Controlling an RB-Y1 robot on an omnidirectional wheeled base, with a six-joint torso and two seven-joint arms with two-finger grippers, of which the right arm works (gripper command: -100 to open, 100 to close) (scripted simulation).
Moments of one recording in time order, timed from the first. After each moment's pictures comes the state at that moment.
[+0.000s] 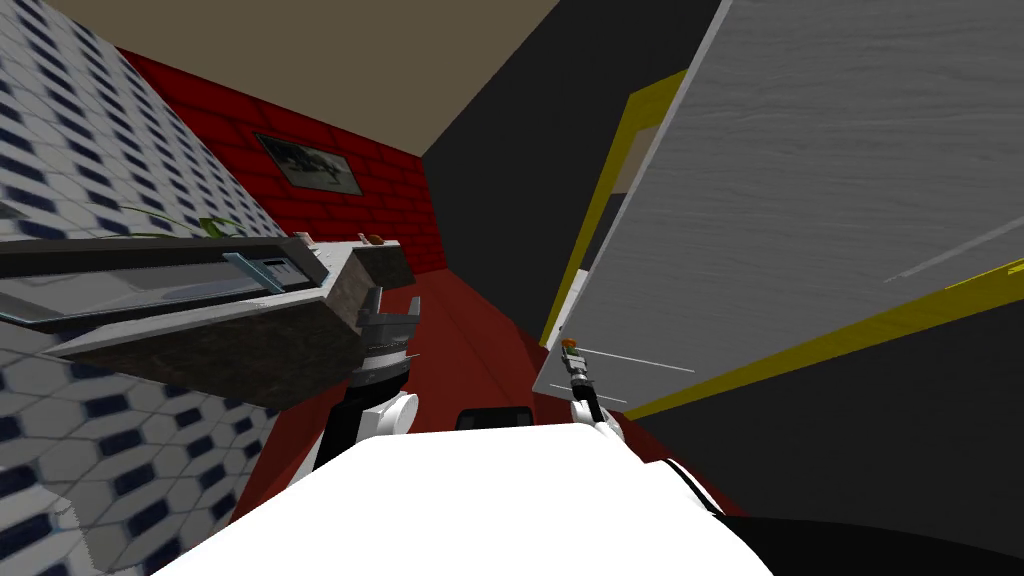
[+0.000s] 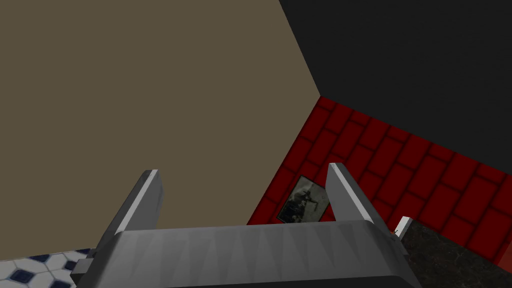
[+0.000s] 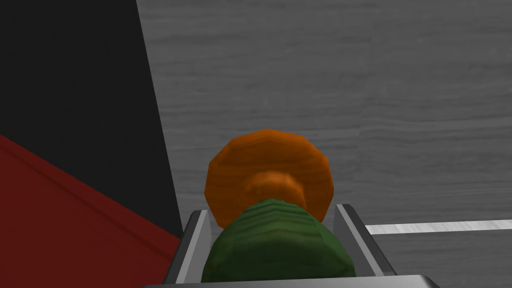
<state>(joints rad) -0.04 -0.33 0.07 -0.62 -0.35 -0.87 -1.68</state>
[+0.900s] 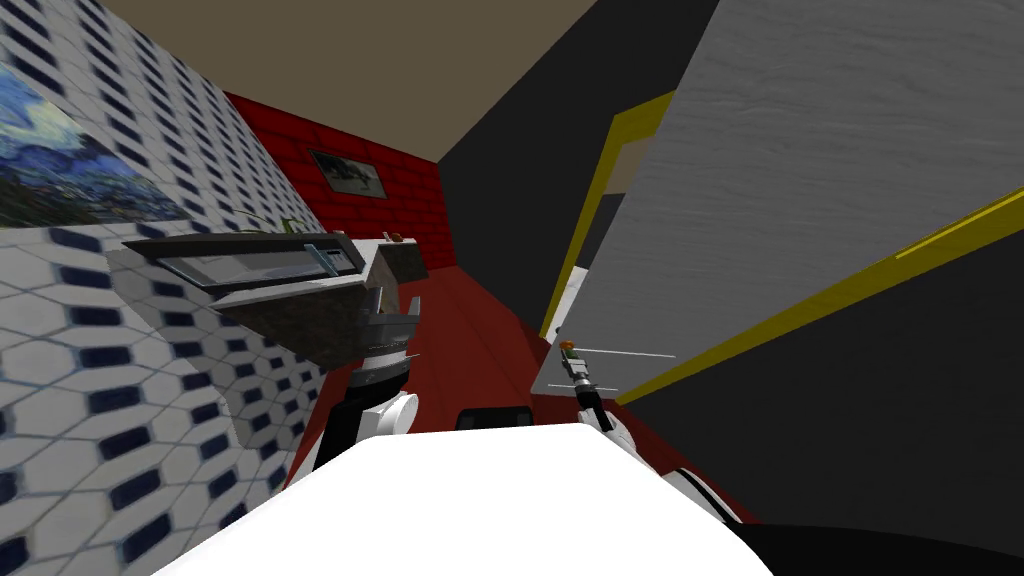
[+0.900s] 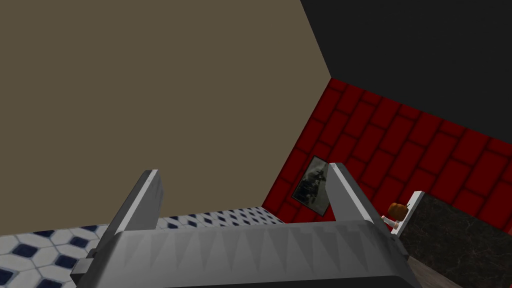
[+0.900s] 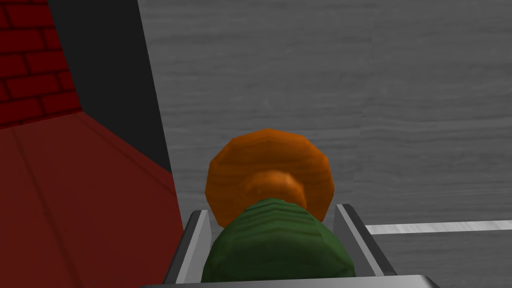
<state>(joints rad) 0.01 -0.40 0.16 -0.66 -0.30 -0.92 -1.78</state>
